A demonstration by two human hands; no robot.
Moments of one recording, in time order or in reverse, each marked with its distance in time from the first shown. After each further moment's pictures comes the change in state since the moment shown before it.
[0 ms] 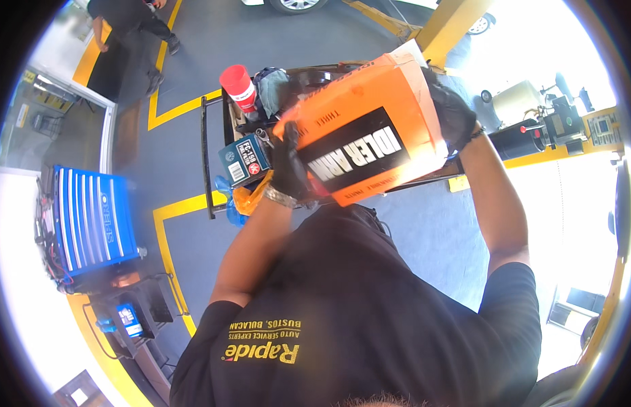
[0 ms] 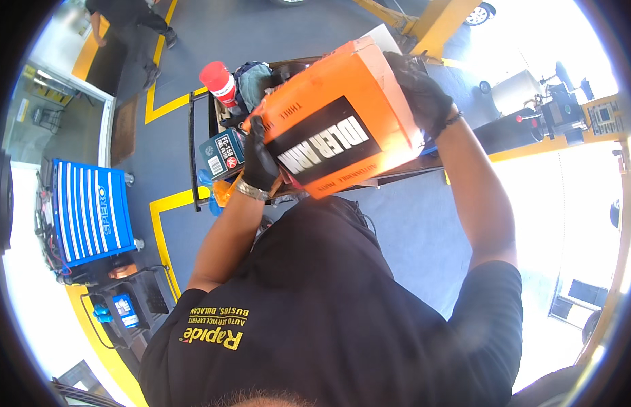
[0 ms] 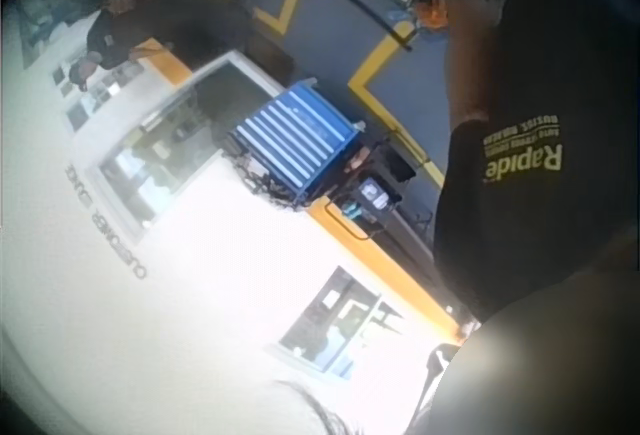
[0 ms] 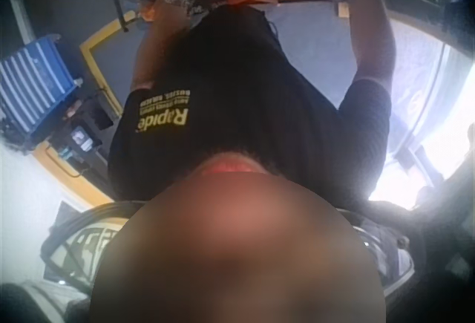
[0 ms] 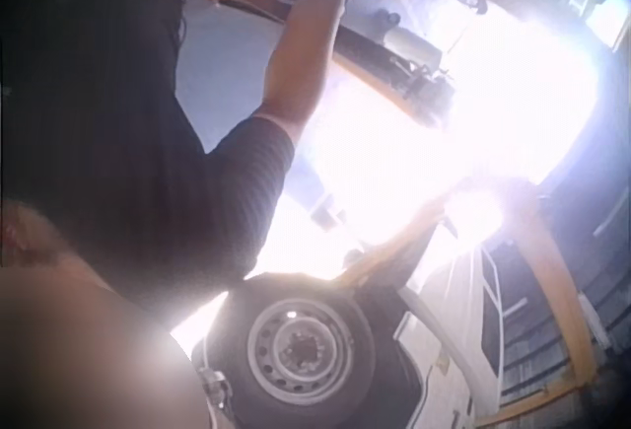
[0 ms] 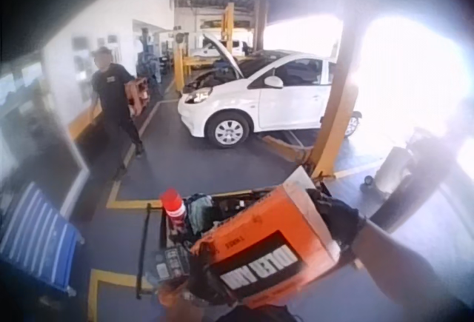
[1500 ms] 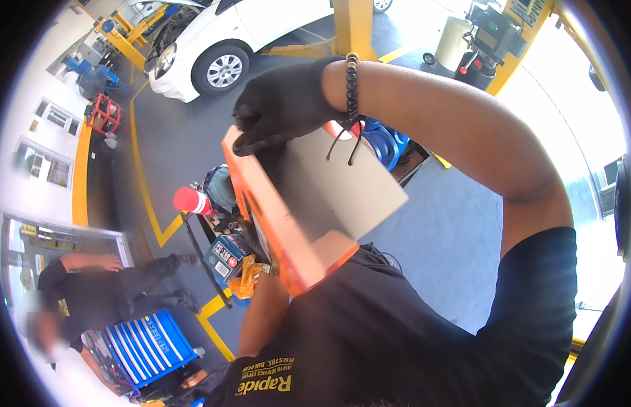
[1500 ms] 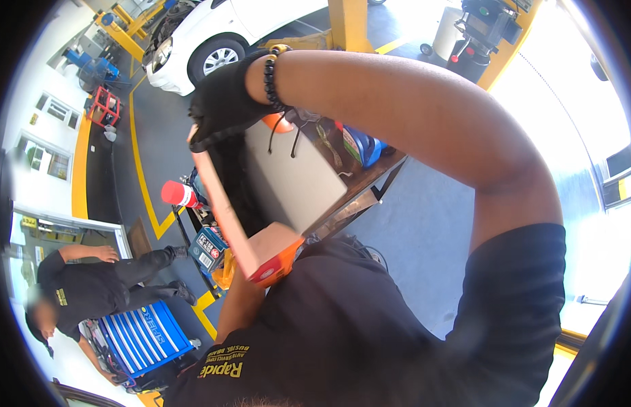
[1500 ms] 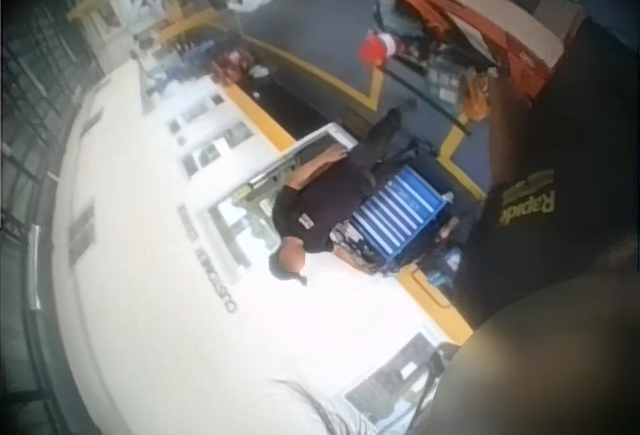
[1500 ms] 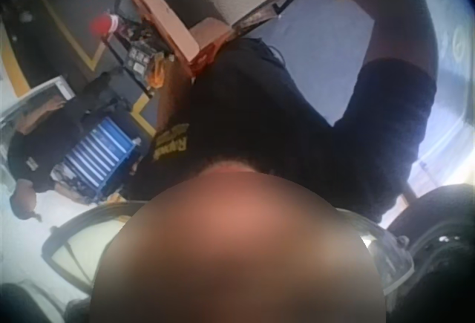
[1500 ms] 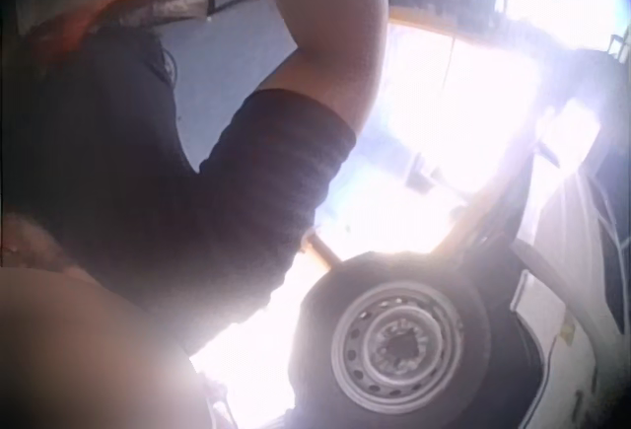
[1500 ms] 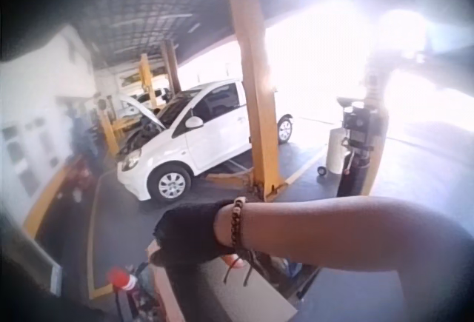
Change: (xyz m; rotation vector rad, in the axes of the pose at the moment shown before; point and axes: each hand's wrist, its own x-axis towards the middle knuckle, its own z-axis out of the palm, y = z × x) left_hand -0.030 0.000 0.120 -0.435 -0.386 -0.498; right_hand 0.004 -0.116 0.134 -1.876 -0.076 -0.044
